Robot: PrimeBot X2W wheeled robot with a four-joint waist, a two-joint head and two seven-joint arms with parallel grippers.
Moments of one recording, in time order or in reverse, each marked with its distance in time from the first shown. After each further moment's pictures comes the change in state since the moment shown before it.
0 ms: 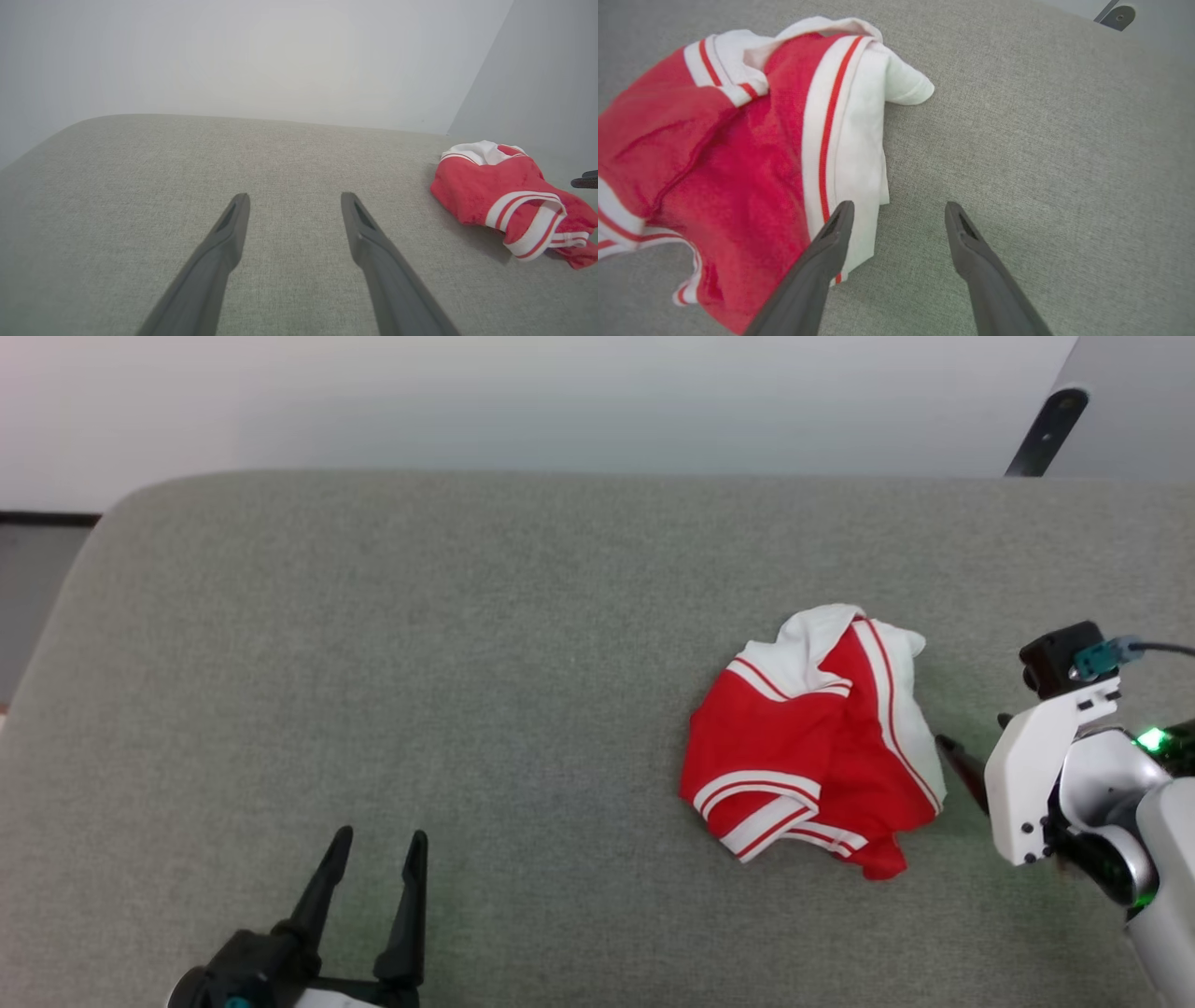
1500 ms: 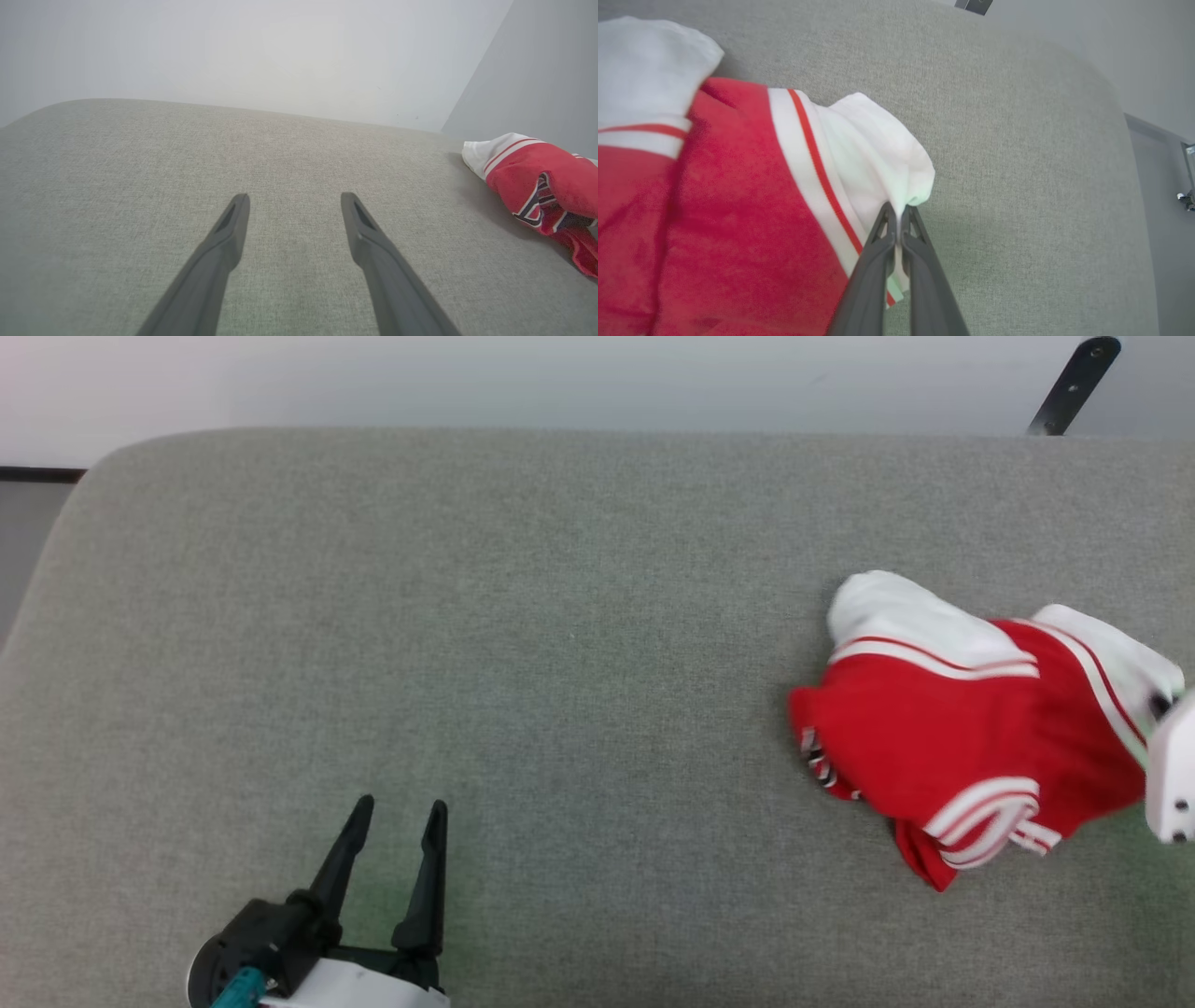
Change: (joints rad) left arm -0.060 -0.008 -0.030 0.018 -0.033 -0.005 0.000; right arm 0.052 -0.028 -0.321 -0.045 -0.214 0.000 0.005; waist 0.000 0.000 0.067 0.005
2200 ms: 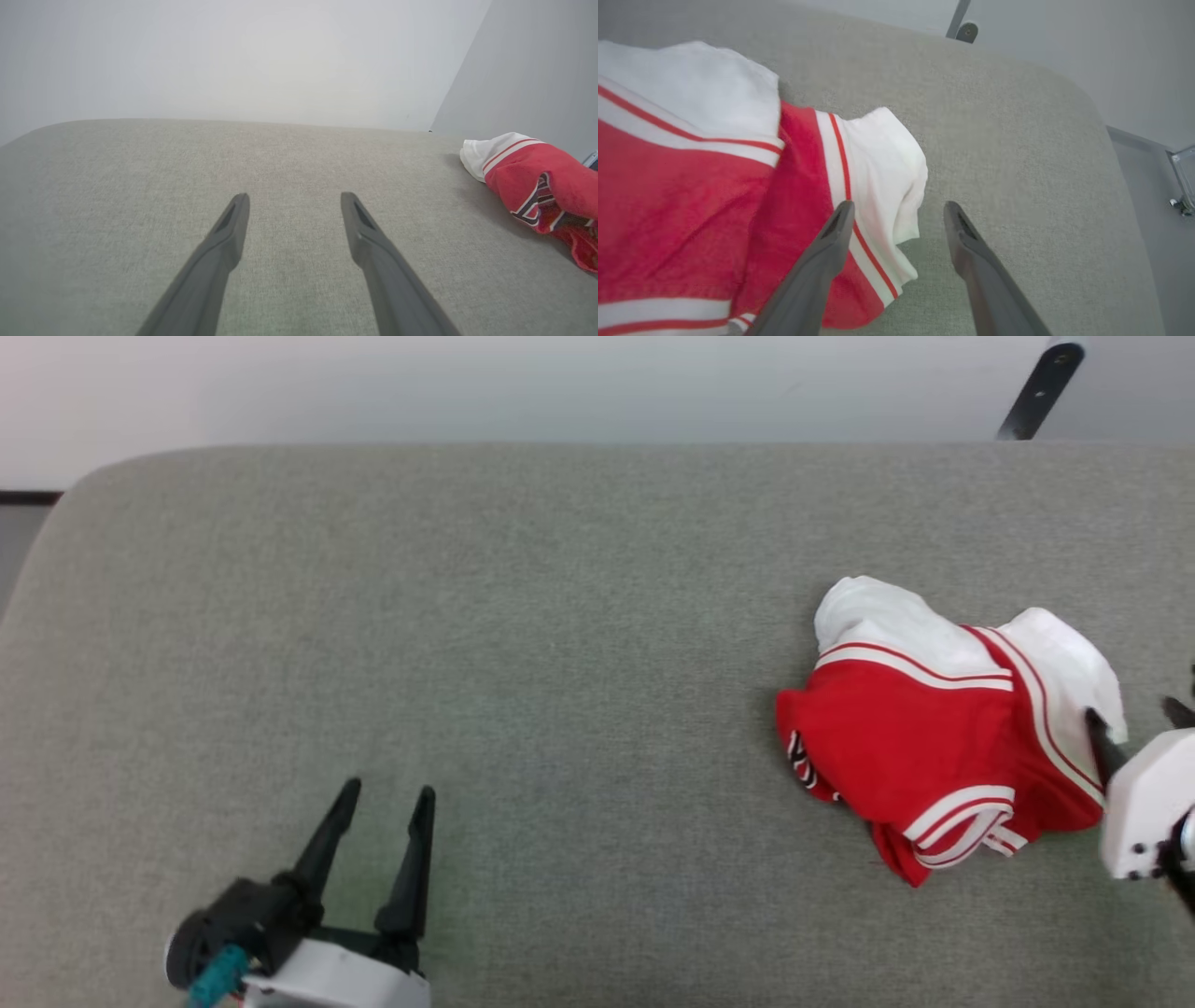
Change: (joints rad) left arm -0.033 0.063 -0.022 0.015 -0.018 0.000 0.000; right arm 0.144 0.116 -0.087 -0.186 -0.089 0.000 -0.058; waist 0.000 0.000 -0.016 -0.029
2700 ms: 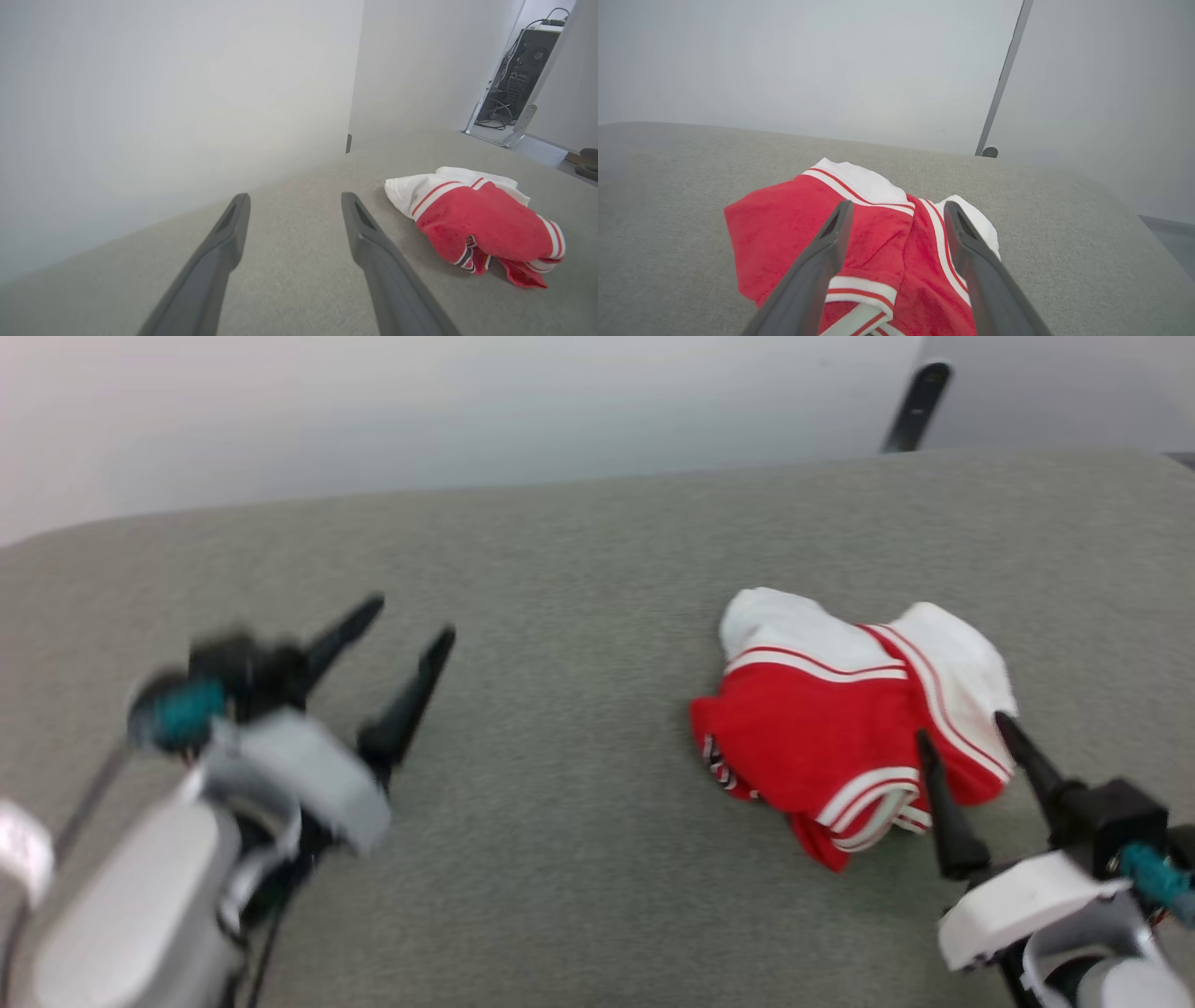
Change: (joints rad) left arm -0.424 0.349 -0.303 0.019 -0.295 0.000 0.245; right arm 0.190 0.208 0.134 -0.155 -0.056 0.000 -0.492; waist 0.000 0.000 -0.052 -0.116
